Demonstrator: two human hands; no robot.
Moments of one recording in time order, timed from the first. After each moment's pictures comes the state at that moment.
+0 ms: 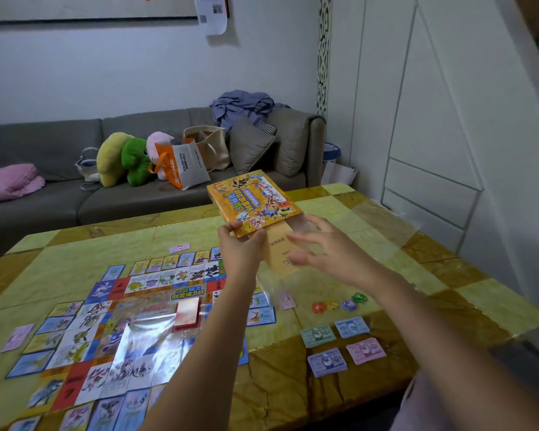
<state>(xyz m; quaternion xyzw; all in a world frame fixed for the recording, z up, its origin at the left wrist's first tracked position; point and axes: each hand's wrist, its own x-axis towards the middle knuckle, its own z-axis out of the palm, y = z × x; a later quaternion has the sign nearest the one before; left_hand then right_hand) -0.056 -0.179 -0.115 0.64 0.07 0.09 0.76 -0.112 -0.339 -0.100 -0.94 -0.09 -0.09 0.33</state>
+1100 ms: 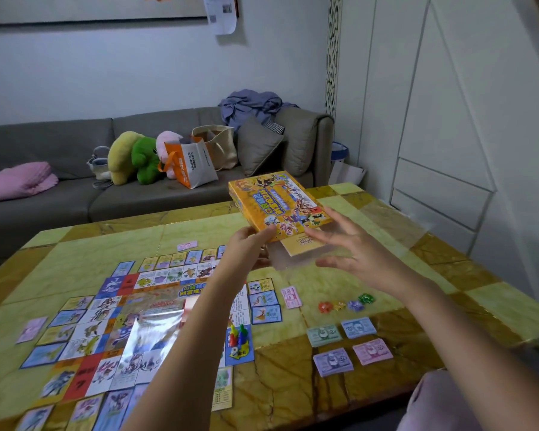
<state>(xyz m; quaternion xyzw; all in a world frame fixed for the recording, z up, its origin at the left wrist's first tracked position) -0.068 -0.156 -0.098 0.69 -0.04 -0.10 0.72 -0.121 -0.369 -0.107 -0.93 -0.18 -0.11 0.31</state>
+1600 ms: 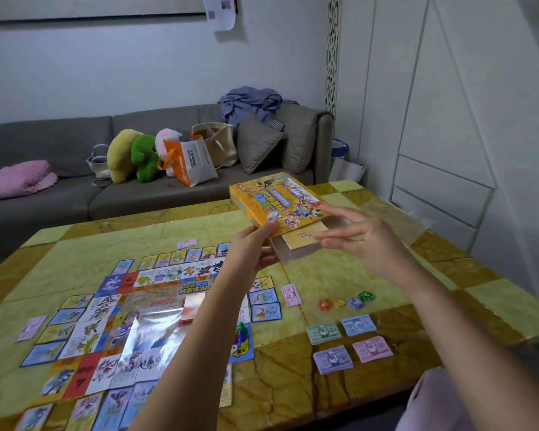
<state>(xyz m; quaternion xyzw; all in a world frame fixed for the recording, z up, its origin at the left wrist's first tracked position) -0.074 -0.166 -0.097 0.62 -0.02 -0.12 0.77 -0.121 -0.371 -0.097 -0.85 -0.17 -0.18 0.46</state>
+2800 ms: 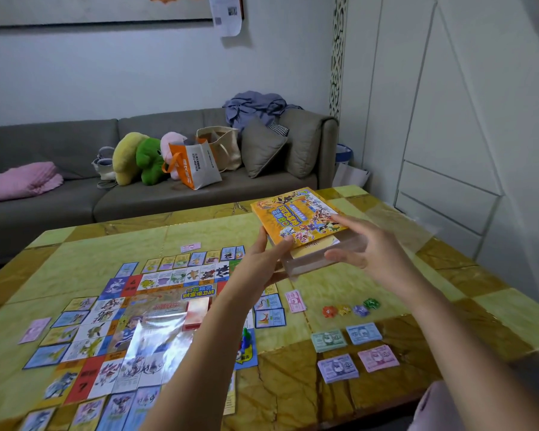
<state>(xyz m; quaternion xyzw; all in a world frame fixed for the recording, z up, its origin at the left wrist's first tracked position) -0.075 -0.162 -0.113 0.64 -0.11 -0.16 0.74 -0.122 -0.368 -0.101 -0.88 -0.09 -0.20 0.42</state>
